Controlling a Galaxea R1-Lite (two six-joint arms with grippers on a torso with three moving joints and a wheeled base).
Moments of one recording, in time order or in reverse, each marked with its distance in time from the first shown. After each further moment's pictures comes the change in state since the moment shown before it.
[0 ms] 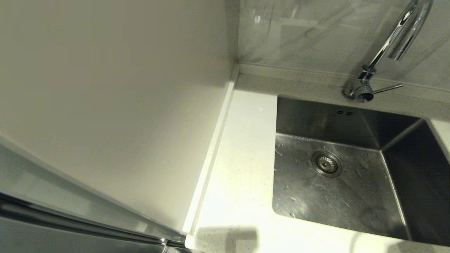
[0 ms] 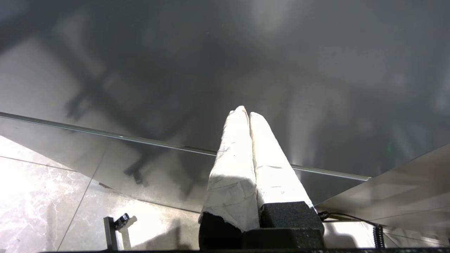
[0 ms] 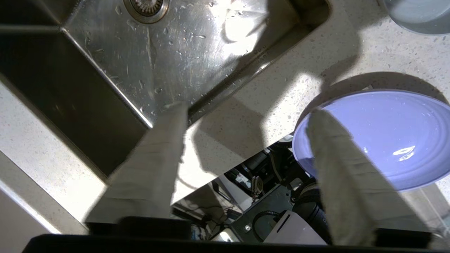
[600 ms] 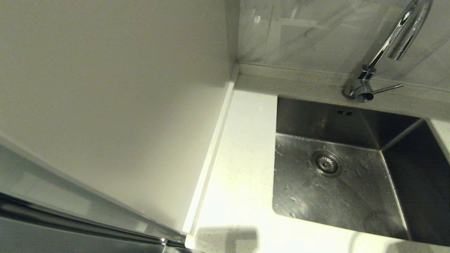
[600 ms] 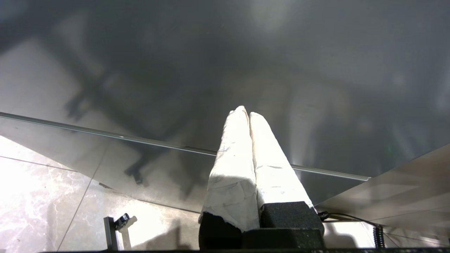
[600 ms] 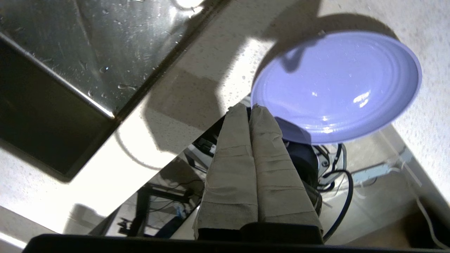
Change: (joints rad) left arm 0.000 0.000 0.000 0.000 0.000 0.000; right arm -0.038 -0.019 0.078 0.000 -0.216 -0.015
